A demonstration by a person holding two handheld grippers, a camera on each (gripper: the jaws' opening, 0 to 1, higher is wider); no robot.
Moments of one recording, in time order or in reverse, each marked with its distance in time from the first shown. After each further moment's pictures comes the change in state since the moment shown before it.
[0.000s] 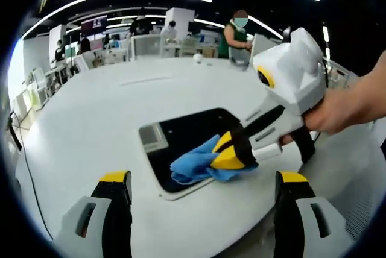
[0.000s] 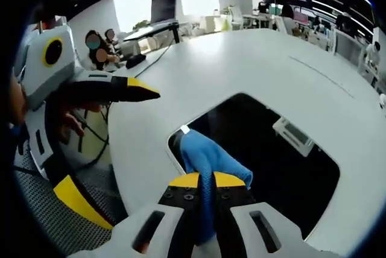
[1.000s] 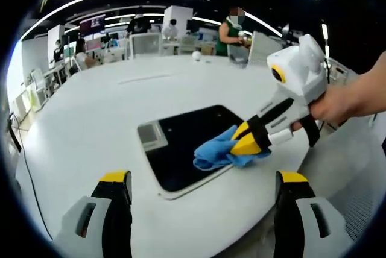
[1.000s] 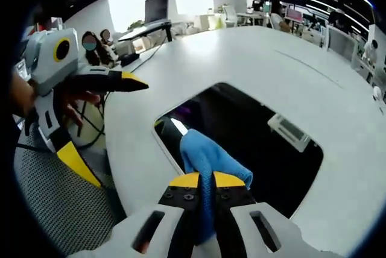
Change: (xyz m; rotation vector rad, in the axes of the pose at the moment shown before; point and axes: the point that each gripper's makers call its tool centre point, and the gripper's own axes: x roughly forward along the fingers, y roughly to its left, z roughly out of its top) left arm 0.003 -0.001 -0.001 0.006 0.012 -0.006; right arm -0.021 -0.026 -0.023 0.030 0.010 -0.026
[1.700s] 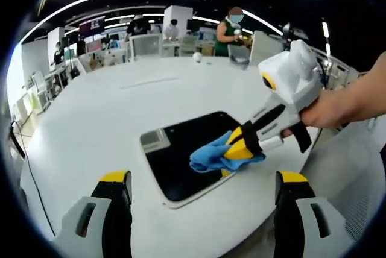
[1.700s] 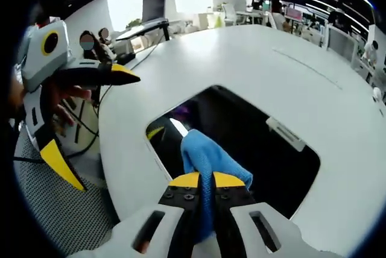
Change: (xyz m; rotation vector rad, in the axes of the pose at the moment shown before) left arm 0.000 0.002 0.025 0.016 0.001 0.020; right arm 0.008 -0.013 0.011 0.004 0.008 -0.012
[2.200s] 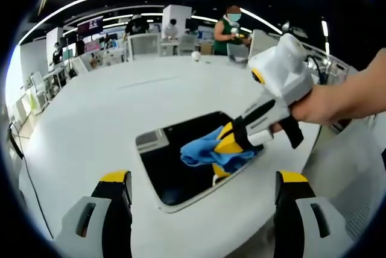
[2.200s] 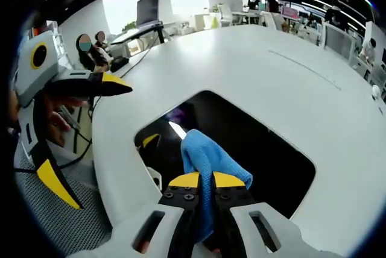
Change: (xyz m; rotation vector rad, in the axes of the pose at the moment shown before) left arm 0.007 -0.003 -0.011 -0.005 0.018 -0.014; right arm 0.006 -0.016 0.009 0.014 -0.007 -0.007
